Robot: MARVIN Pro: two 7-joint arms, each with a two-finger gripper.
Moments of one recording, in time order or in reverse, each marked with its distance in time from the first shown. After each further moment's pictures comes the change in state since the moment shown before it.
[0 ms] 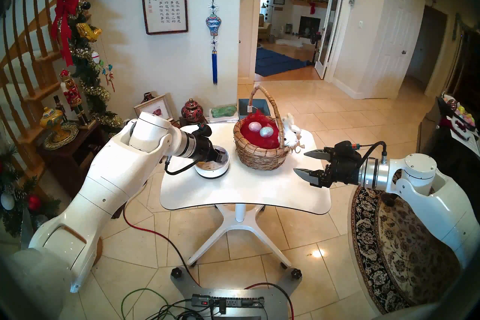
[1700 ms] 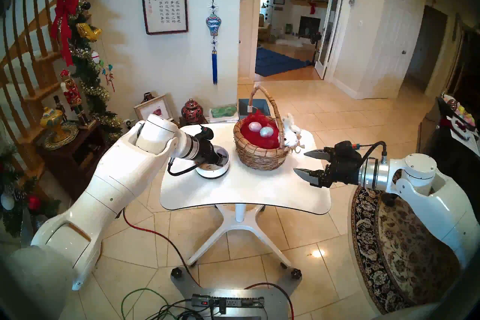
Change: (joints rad) left arm -0.030 -0.020 0.052 0.054 0.058 -0.025 0.016; right arm 0.000 0.000 0.000 0.000 0.000 0.000 0.000
